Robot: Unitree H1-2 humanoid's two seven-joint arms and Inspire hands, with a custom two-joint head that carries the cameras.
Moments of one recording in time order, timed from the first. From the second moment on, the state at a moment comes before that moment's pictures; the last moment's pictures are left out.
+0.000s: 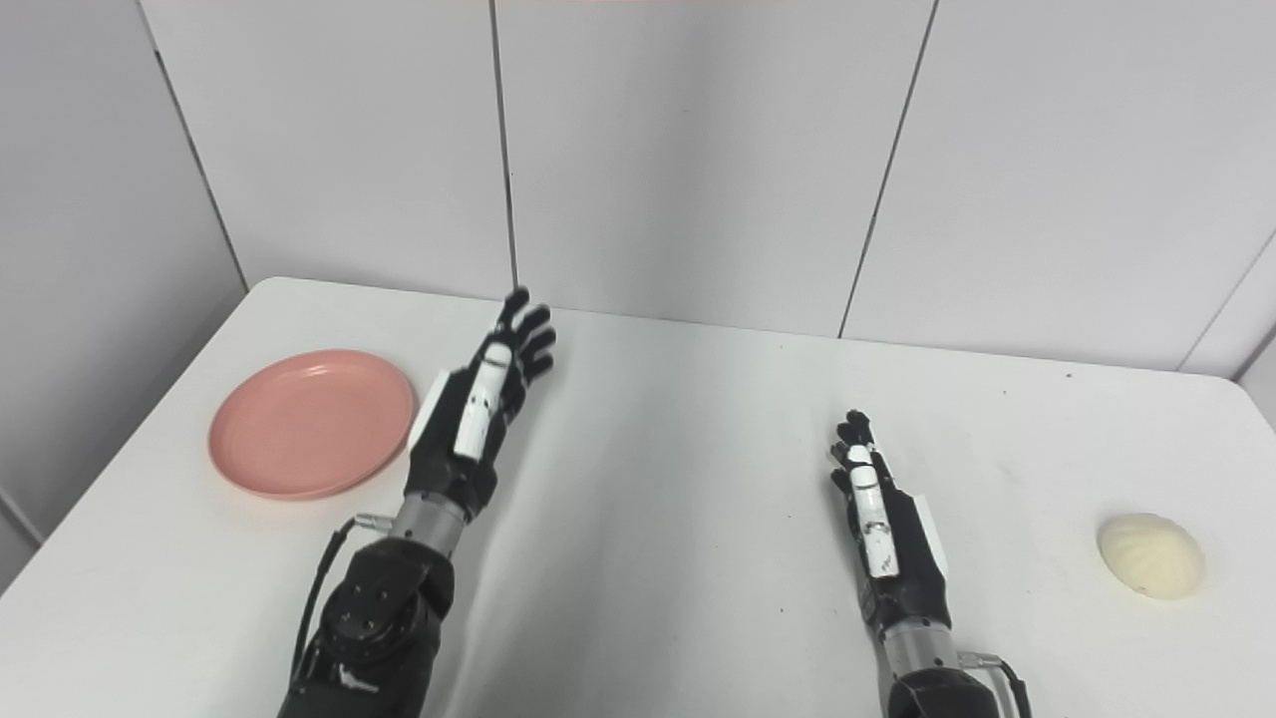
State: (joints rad) left arm -0.35 -0.08 -0.03 -0.06 -0.01 0.08 0.00; right arm -0.25 -0.11 -0.05 0.19 0.10 -0.04 0.10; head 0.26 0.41
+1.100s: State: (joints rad) left arm -0.36 0.05 0.30 -0.29 -0.14 0.10 0.10; right arm -0.26 -0.13 -0.05 0.20 0.10 -0.06 0.12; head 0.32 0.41
